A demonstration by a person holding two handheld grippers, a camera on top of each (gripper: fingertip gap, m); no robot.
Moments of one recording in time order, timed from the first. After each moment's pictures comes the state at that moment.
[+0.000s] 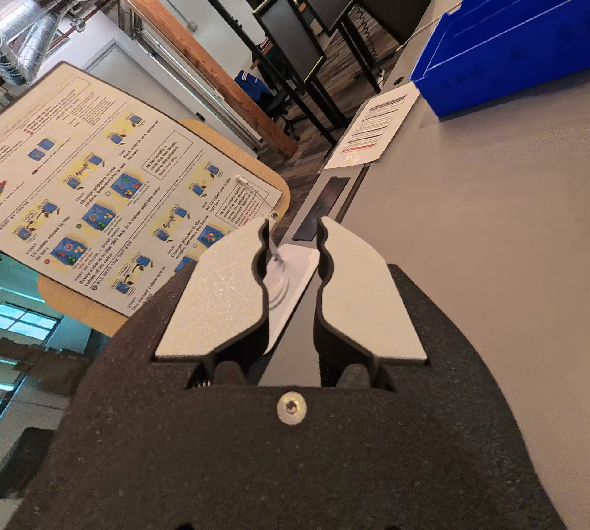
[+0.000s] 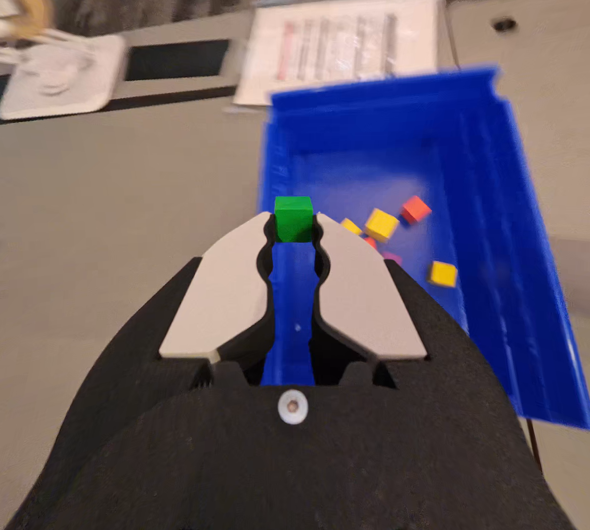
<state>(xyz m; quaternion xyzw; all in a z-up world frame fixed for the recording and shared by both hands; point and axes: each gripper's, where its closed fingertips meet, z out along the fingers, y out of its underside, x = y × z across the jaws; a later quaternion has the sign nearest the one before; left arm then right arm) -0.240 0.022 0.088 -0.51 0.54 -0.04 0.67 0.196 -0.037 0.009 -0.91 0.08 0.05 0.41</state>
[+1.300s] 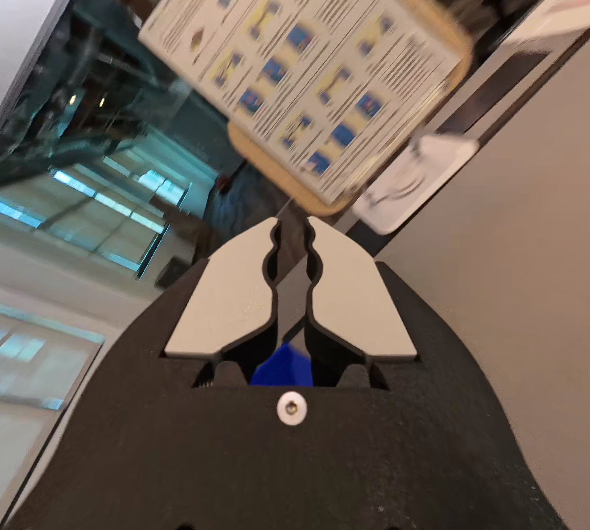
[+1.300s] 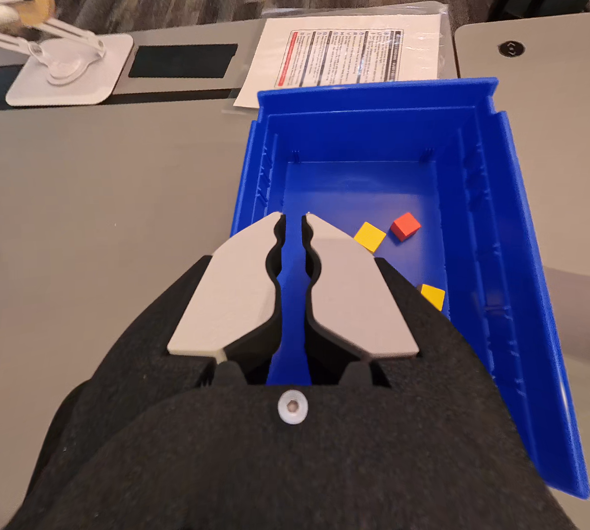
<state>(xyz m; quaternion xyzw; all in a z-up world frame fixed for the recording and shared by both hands) -0.427 0.062 0.137 -0.62 0.40 0.17 0.65 0.211 -0.033 -0.005 -0.89 0.04 0.07 0.44</state>
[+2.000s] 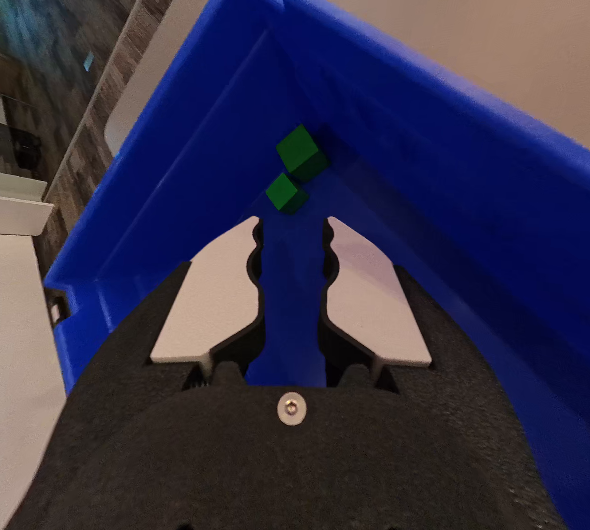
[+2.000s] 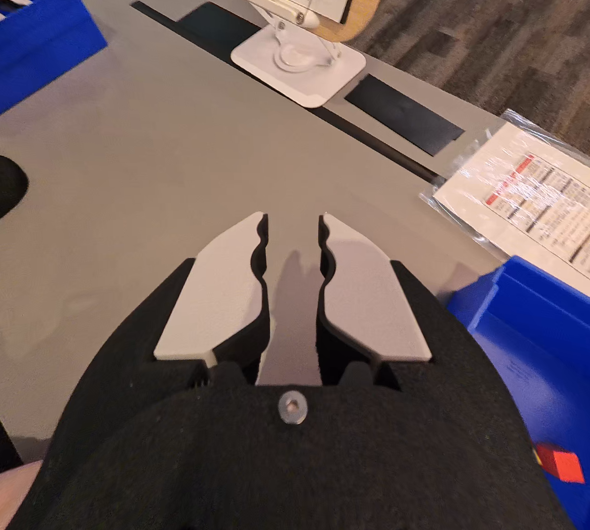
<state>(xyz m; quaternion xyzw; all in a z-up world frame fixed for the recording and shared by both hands) -0.652 0.143 -0.100 -0.80 0.44 0.09 0.39 0.013 0.014 0.042 -0.85 -0.25 0.16 0.43</state>
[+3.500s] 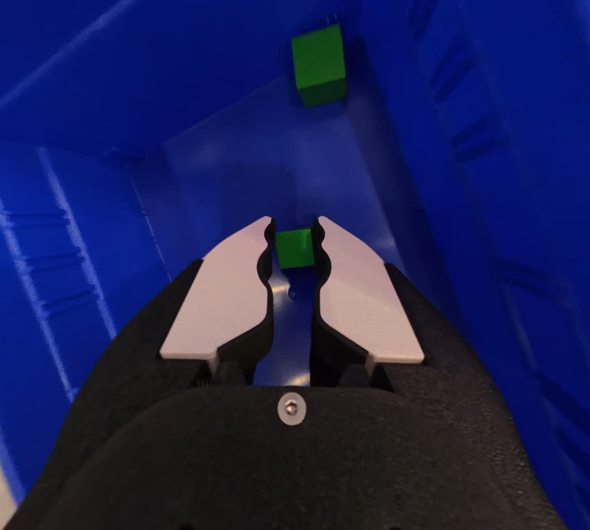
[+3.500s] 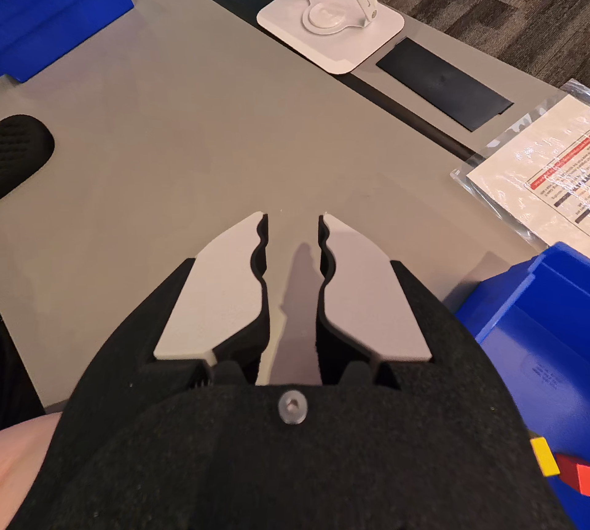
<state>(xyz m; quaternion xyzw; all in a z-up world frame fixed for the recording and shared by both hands) -0.672 0.117 -0.119 -0.93 0.26 0.07 0.27 0.020 -0.001 0.018 -0.85 -0.28 0.20 0.39</state>
